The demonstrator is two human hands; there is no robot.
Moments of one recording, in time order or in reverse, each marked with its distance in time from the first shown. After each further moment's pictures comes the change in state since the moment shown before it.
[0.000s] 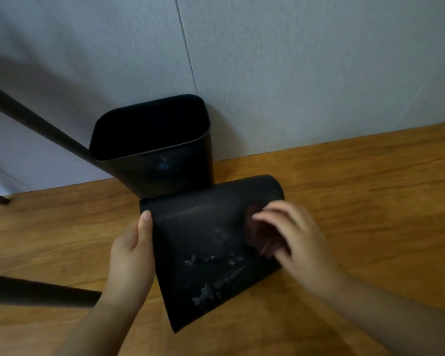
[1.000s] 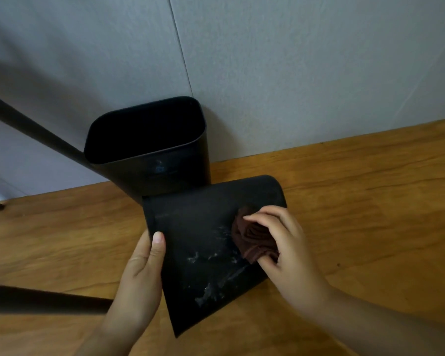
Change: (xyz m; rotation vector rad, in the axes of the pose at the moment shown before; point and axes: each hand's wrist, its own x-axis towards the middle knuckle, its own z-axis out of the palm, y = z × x) left_hand -0.020 0.002 0.001 -0.095 -0.242 -0.106; right_hand -0.005 -0.024 0.014 0.256 0.071 0.106
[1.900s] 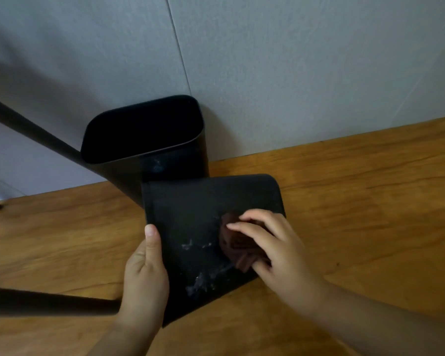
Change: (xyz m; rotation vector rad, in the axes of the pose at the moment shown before) left_hand 0.005 0.001 0.021 -0.149 0.184 -0.068; right_hand 0.003 -0.005 -0.002 -0.172 -0.112 -0.166
